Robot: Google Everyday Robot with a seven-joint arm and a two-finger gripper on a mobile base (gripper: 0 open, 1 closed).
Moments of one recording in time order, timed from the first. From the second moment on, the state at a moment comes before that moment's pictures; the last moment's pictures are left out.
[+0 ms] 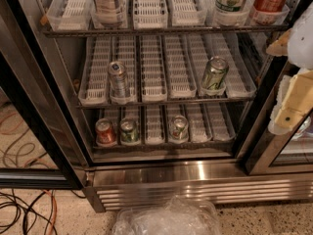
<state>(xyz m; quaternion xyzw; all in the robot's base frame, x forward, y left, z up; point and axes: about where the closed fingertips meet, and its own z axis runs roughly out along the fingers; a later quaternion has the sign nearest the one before) 0.438 -0.217 0.976 -0.60 0.78 -0.03 0.16</state>
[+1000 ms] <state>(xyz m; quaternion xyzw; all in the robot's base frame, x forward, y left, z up) 0.500 -0.172 0.999 -0.60 0.77 -0.02 0.22</state>
